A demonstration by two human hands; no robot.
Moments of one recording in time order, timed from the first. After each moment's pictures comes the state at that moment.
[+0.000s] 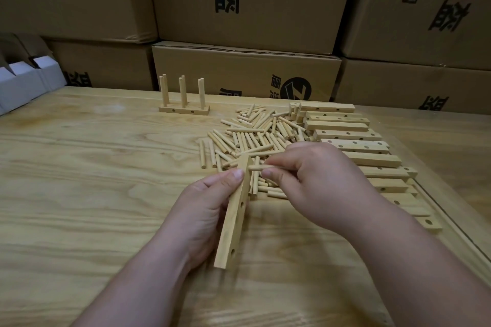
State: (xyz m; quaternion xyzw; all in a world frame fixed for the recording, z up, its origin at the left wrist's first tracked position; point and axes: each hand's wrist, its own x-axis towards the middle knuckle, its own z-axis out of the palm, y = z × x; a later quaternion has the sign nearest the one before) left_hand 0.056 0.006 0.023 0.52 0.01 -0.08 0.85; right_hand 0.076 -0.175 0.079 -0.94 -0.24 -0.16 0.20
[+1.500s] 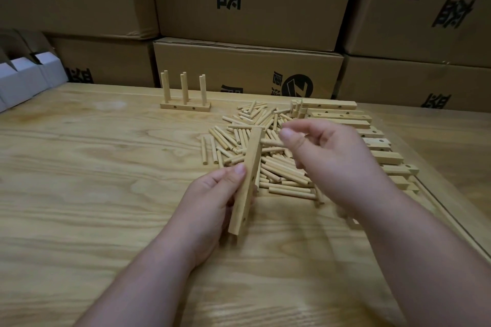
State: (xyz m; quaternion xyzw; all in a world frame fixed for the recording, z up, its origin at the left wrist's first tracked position) left_hand 0.060 0.004 0.013 0.59 0.01 -0.03 0.81; right_hand 0.081 -0.179 0.084 -0.83 -0.11 -0.11 0.53
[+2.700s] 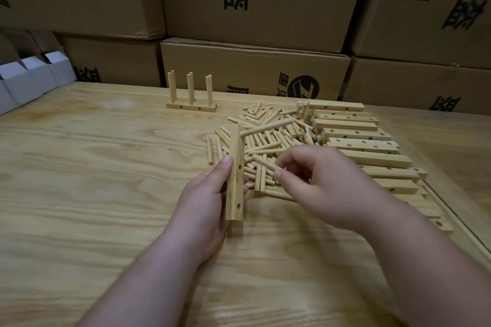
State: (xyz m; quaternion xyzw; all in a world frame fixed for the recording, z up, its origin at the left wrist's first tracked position) left_hand 0.068 0.005 0.015 0.48 0.11 0.00 0.87; right_hand 0.084 -0.184 0.067 -0.93 -0.23 -0.06 0.29
